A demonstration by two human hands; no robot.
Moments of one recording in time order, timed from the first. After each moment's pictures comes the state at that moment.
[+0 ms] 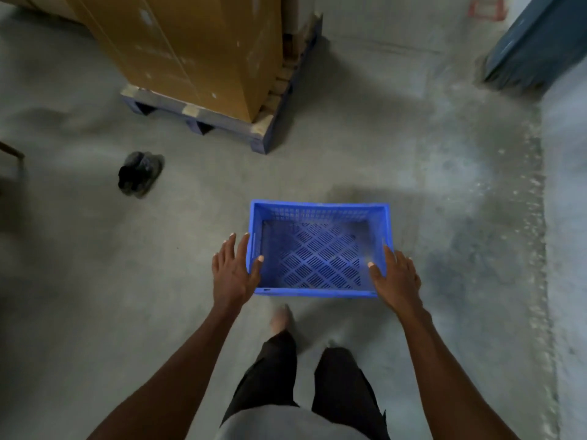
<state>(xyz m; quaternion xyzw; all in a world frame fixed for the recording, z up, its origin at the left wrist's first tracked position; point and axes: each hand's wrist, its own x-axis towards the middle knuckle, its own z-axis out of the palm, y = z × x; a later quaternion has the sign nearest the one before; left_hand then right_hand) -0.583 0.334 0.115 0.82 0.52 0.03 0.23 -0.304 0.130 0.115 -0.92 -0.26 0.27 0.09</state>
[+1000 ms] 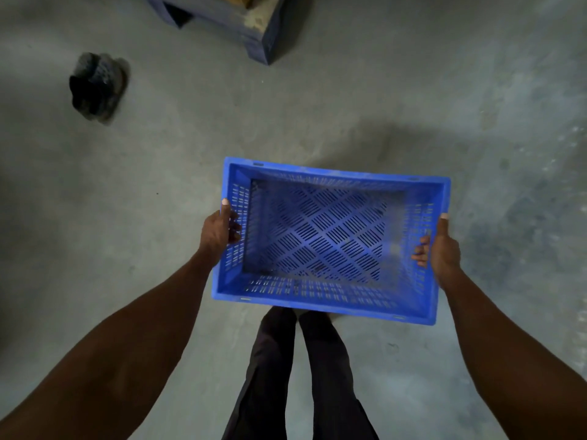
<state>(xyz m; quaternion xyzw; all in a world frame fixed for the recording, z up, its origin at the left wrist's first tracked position) -0.512 0.462 -0.138 0.41 0.69 0.08 0.59 -0.136 0.198 -0.145 -0.84 0.17 0.41 0.32</state>
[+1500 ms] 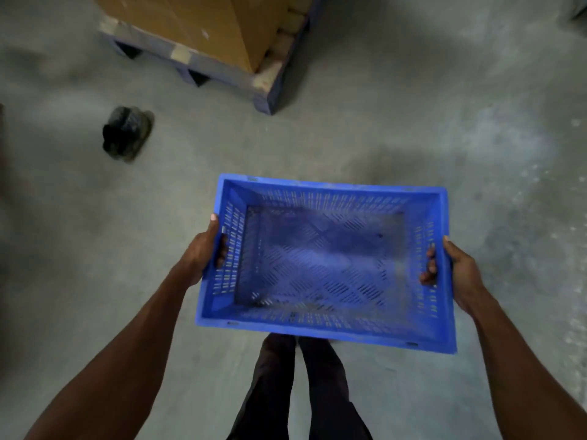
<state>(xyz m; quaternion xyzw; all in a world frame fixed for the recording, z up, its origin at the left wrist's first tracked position) -0.541 0.467 -0.017 0.43 0.65 0.03 0.63 -0.127 0.166 -0.006 -0.70 0.10 0.52 0.47</state>
